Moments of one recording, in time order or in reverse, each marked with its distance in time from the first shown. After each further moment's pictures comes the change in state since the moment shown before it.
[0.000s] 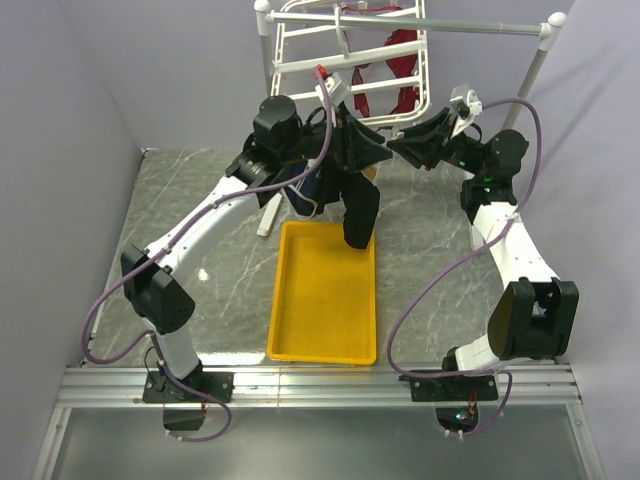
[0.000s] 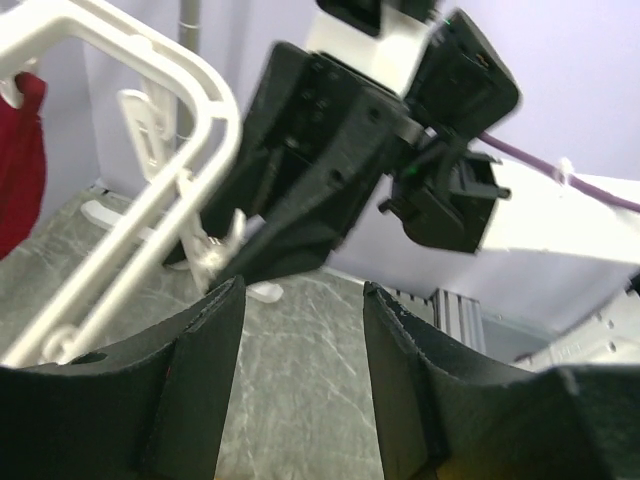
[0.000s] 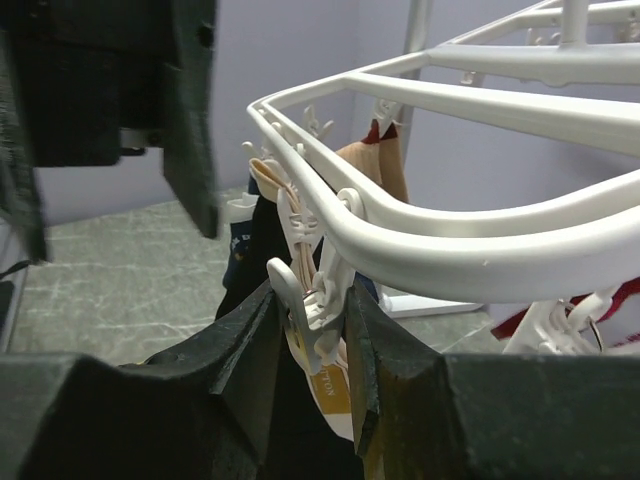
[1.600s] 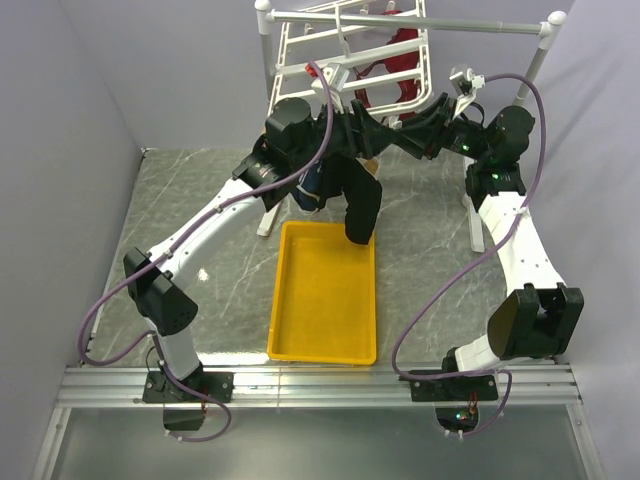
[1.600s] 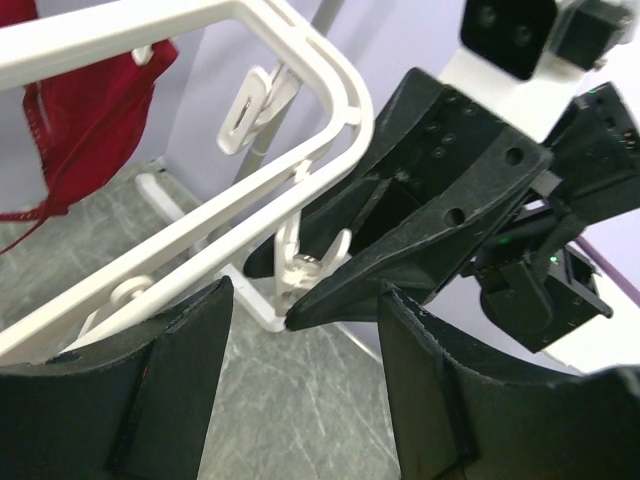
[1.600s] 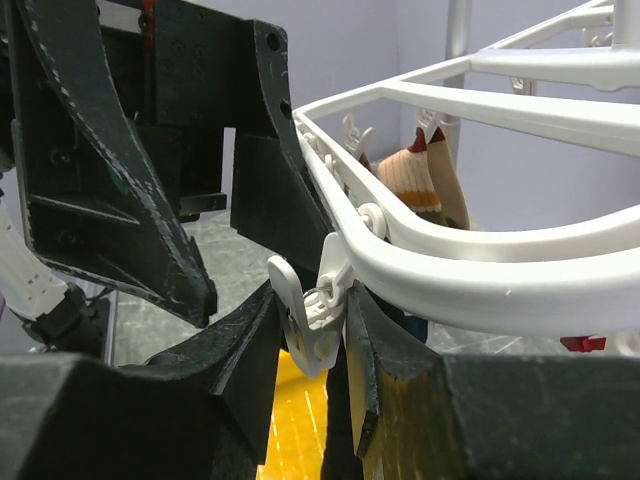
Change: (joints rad) left arm -0.069 0.021 0.082 -0.119 -0.427 -0.188; right arm 0.026 0.001 0.185 -0.291 -0.029 0.084
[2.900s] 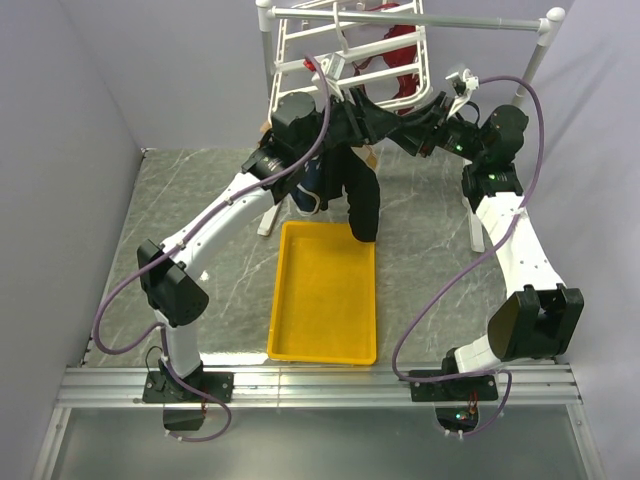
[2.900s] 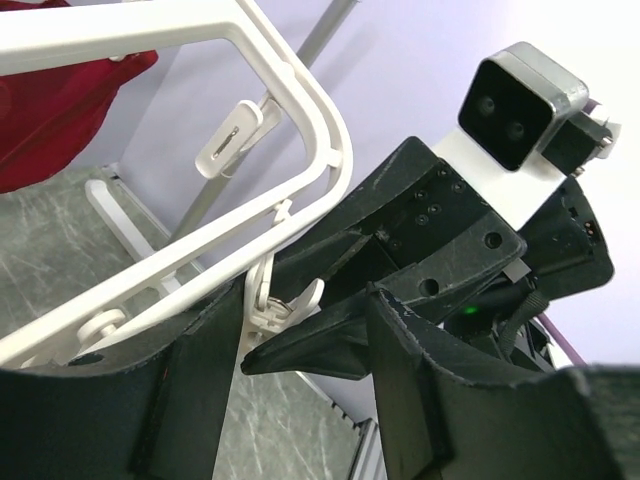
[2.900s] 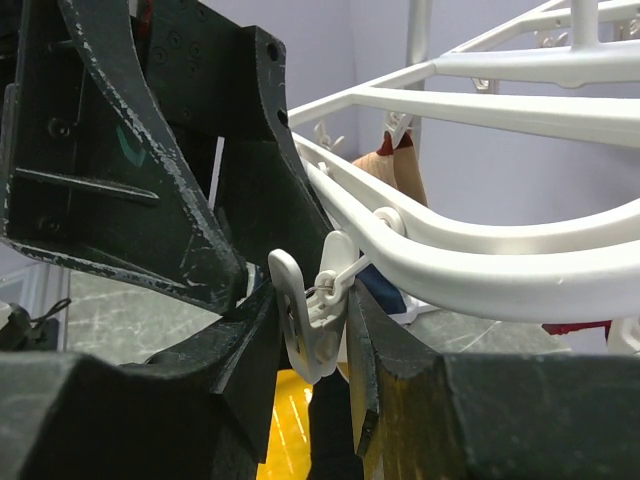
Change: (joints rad) left arm 0.017 0.086 0.078 0.077 0.009 -0.201; right arm 0.030 -0.006 0.002 -0.071 0.105 -0.116
